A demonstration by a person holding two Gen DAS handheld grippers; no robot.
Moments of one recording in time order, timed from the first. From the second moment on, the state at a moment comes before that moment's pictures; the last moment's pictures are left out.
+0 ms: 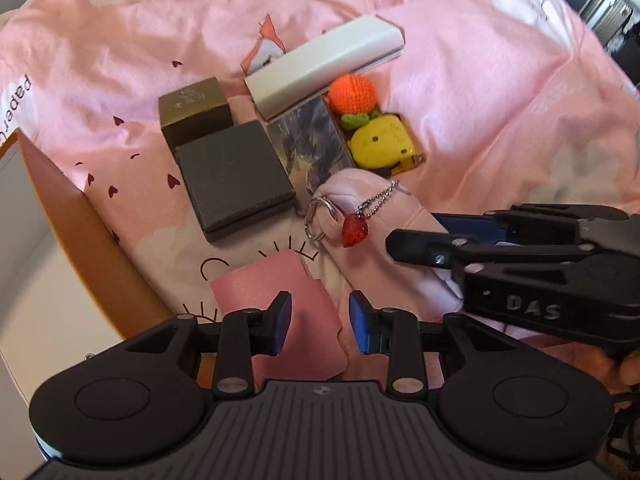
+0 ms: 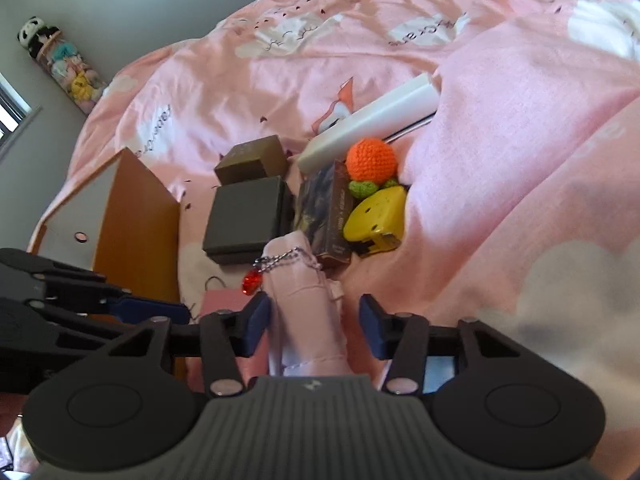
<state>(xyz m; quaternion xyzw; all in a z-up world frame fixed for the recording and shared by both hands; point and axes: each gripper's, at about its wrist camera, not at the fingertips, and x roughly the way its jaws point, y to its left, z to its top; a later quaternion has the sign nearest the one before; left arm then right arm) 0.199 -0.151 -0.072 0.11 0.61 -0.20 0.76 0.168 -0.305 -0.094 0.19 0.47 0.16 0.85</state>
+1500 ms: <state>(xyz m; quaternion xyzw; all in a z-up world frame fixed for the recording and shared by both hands) 0.171 -0.148 -0.060 0.00 0.59 -0.15 0.79 0.147 -0.337 -0.089 0.24 0.44 0.14 0.85</state>
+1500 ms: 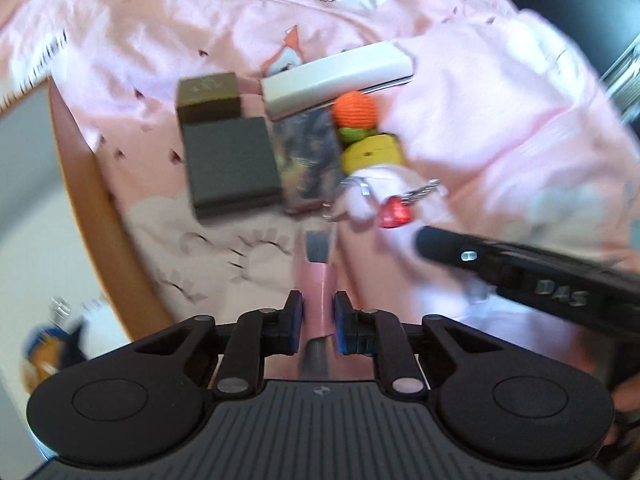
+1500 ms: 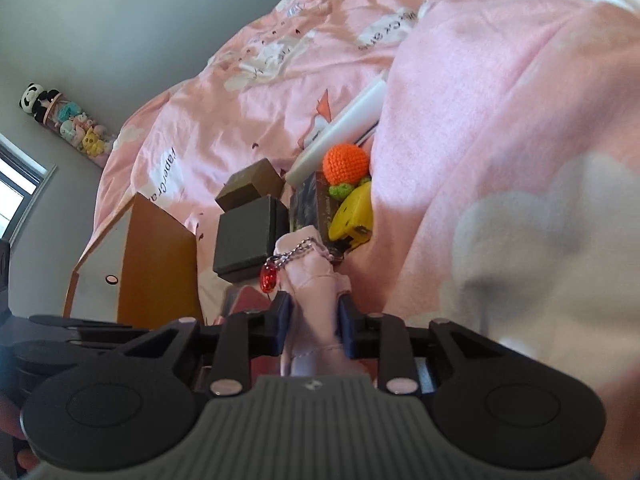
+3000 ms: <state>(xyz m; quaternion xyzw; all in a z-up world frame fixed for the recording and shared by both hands) 0.057 0.061 0.074 -0.17 0.42 -0.02 0.89 0.109 -0.146 0.053 0.17 0.35 0.32 0.86</state>
